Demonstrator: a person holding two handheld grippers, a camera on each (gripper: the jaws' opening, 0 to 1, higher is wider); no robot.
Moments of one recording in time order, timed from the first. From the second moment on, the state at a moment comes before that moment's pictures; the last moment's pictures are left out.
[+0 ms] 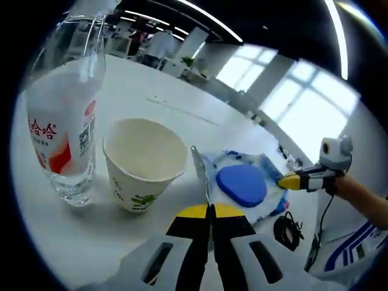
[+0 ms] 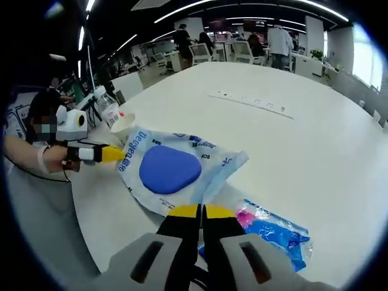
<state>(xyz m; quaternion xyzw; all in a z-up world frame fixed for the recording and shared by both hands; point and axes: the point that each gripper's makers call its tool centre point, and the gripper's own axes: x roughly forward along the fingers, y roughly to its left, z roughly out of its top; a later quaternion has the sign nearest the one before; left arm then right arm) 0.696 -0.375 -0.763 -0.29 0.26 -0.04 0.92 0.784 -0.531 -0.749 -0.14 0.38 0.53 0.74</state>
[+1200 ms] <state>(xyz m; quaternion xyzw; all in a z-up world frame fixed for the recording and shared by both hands) 0.692 -0.371 -0.787 -0.29 0.28 -0.03 0.91 0.762 -0.535 -0.781 -0.12 0.40 0.51 0.75</state>
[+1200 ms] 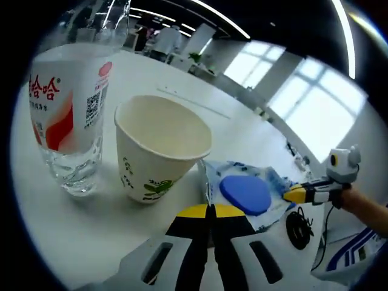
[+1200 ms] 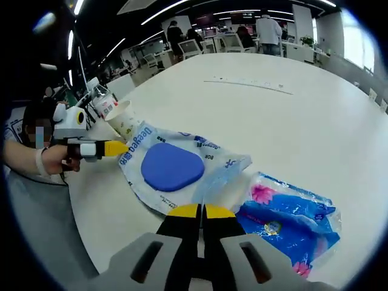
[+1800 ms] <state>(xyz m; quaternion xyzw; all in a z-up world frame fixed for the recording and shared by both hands) 0.691 -0.368 -0.792 -0.31 0.27 -0.02 0.91 0.759 -0.535 -0.786 -0.12 0.41 0.51 0.75</state>
